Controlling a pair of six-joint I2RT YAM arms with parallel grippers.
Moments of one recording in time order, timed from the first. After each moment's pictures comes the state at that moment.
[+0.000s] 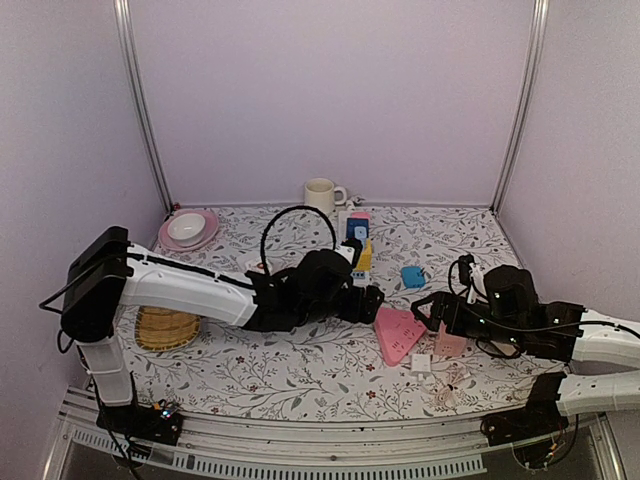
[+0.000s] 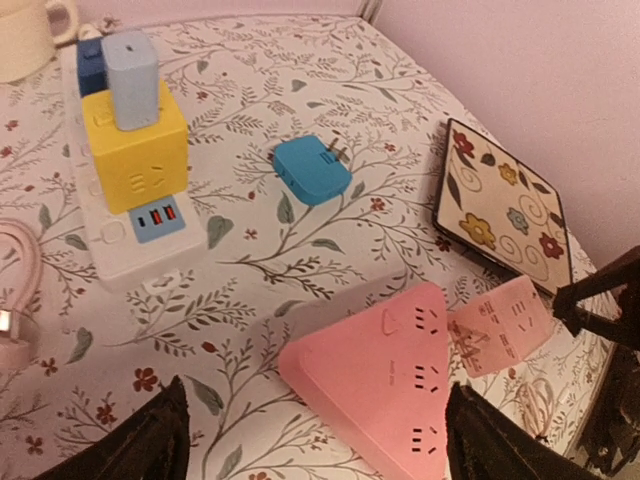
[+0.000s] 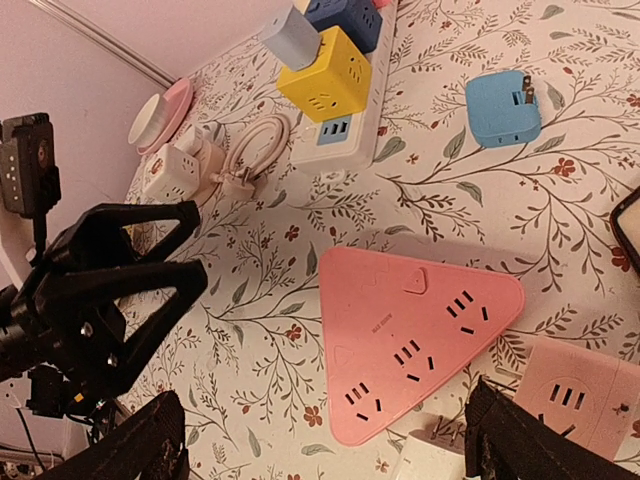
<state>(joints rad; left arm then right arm) -1.15 1.88 1.20 0.14 -0.32 -0.55 0.88 0.84 0.47 -0.18 0.15 0.83</state>
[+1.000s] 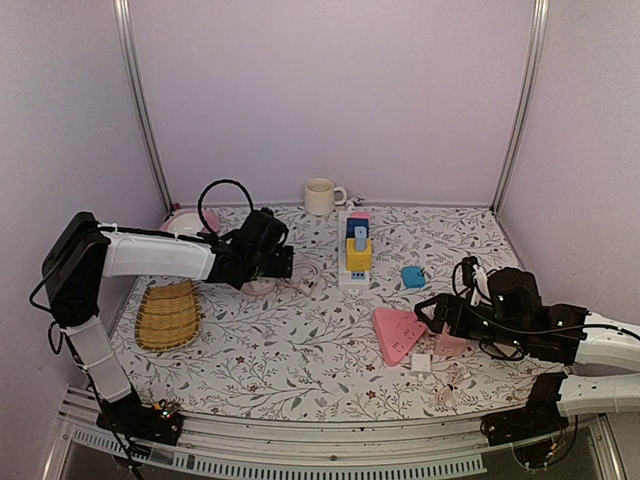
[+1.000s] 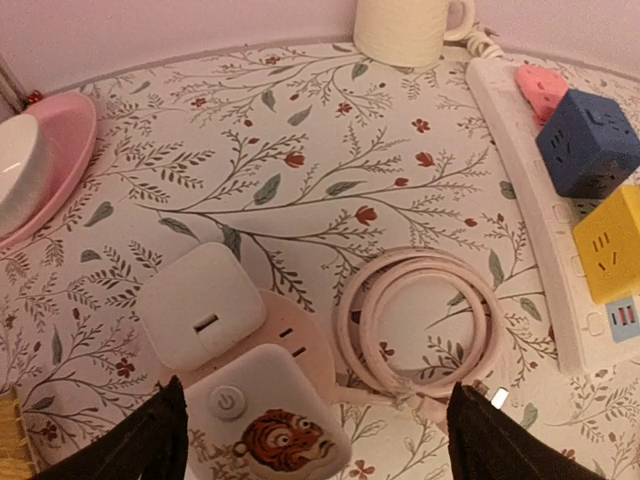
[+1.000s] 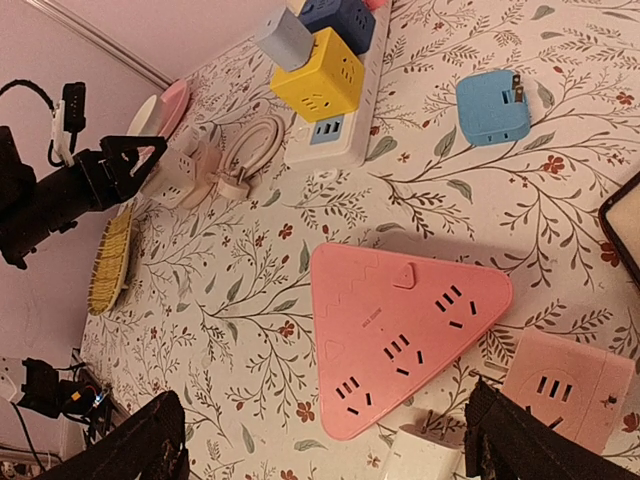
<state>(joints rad) -0.77 1.78 1.13 -0.12 -0.54 -0.47 0.88 0.80 0.45 -0.21 0.16 0.83</state>
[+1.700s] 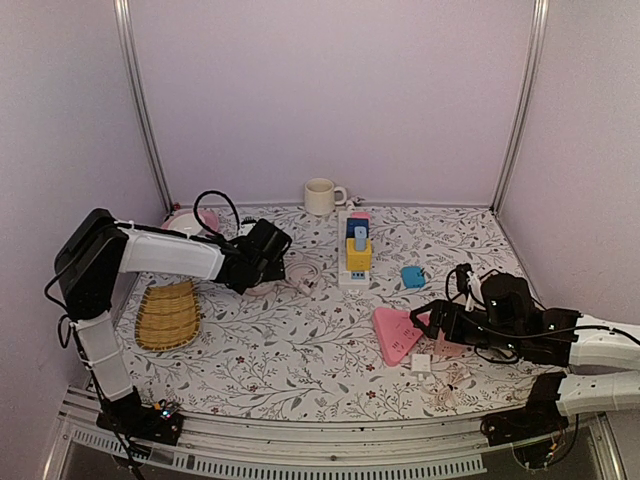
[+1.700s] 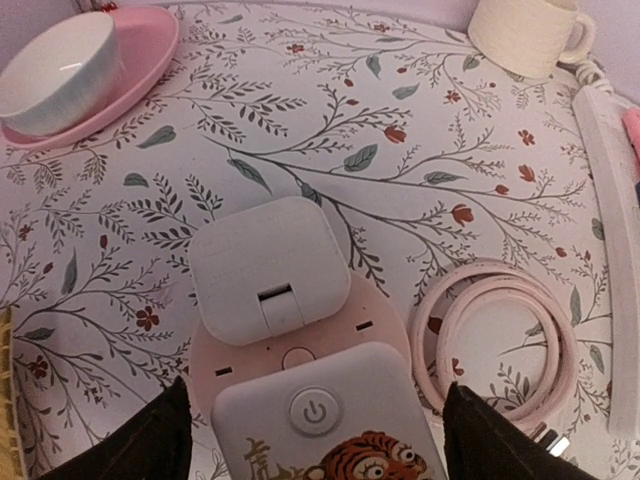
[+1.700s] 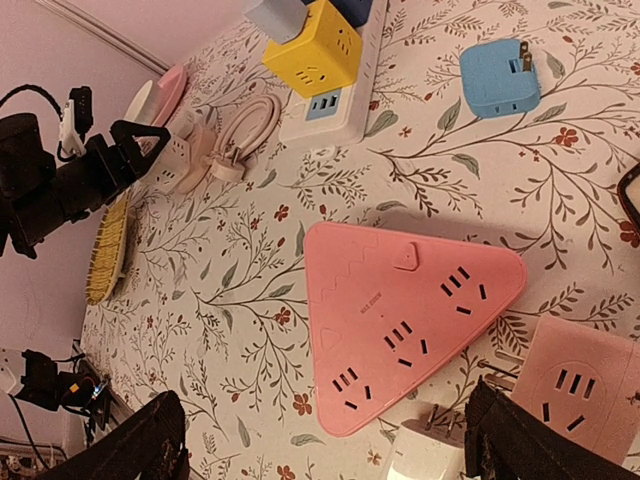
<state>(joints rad) -0.74 1.85 1.14 -0.22 -0.67 -0.73 0.88 0.85 0.41 -0.14 0.12 0.85</state>
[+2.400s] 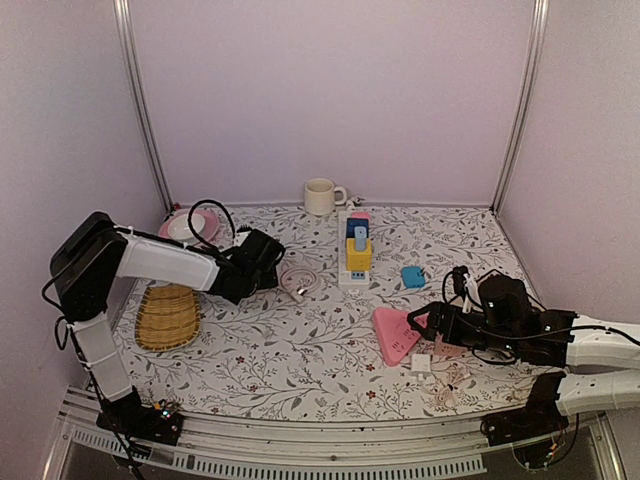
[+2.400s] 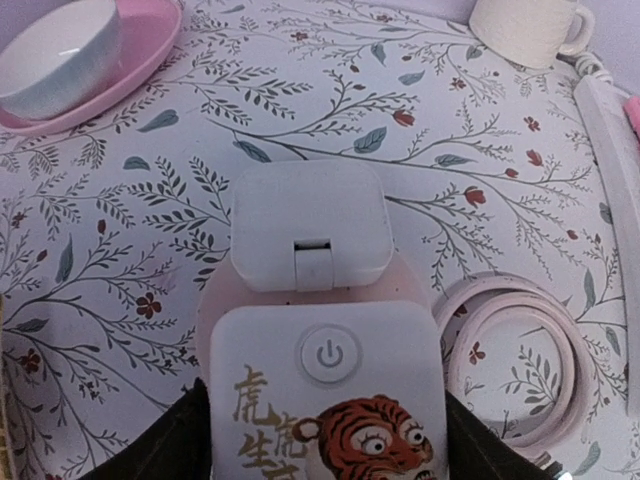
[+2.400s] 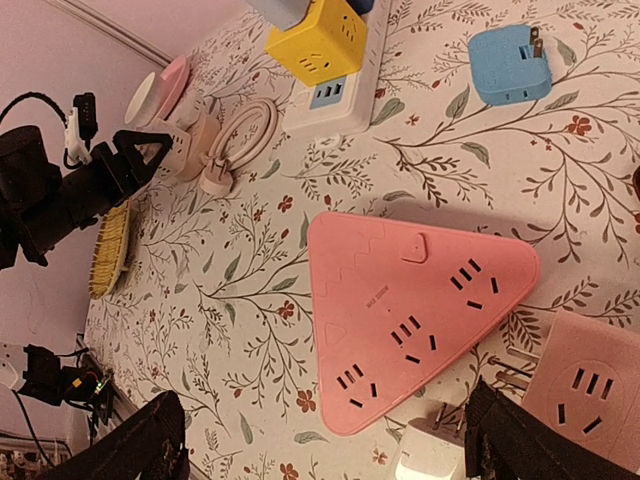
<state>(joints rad) -0.74 1.83 1.02 -0.09 -0.67 -0.73 0.88 0.87 0.40 -0.10 0.10 0.86</state>
